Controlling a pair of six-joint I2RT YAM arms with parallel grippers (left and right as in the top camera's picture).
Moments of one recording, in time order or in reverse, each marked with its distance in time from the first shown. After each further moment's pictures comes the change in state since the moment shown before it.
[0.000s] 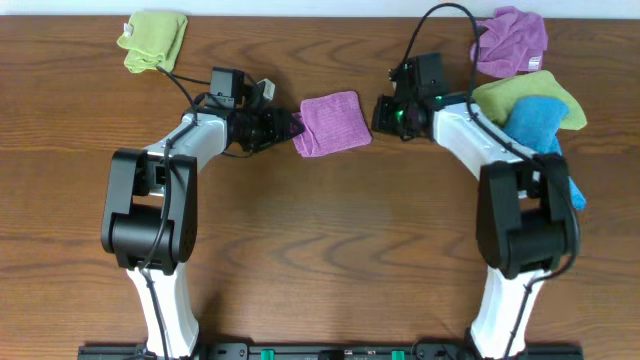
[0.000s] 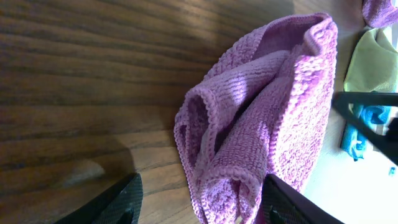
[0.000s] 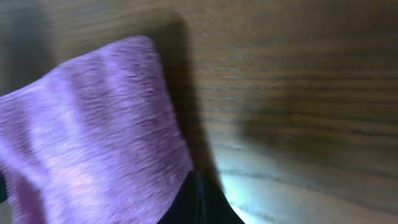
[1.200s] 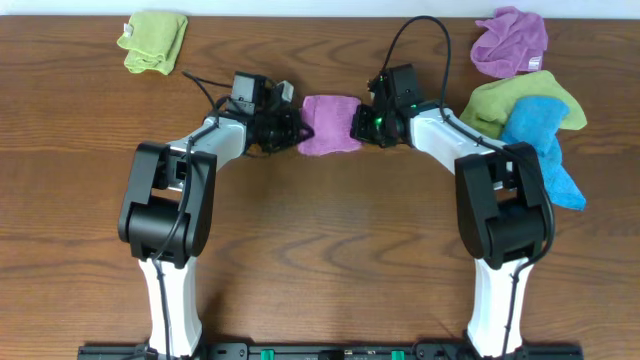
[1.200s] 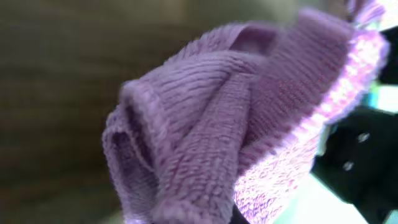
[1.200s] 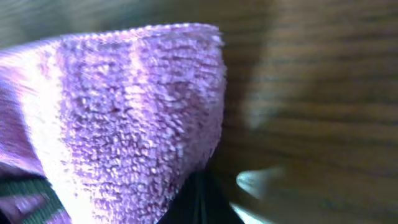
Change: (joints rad) left arm -0.066 0.062 0.008 0.156 0.033 -0.105; right arm 0.062 0.081 0.018 0.039 -0.077 0.101
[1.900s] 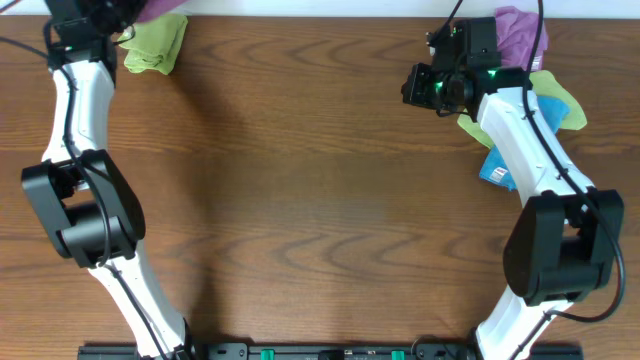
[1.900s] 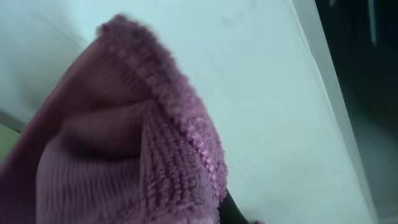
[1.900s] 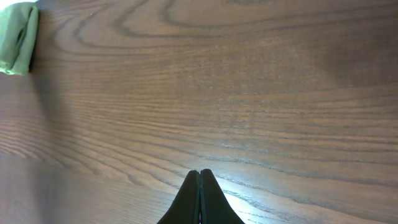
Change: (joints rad) left arm 0.473 0.013 0.565 0.201 -0.103 -0.319; right arm -0.167 -0.260 0.117 -0.268 0.031 -0.185
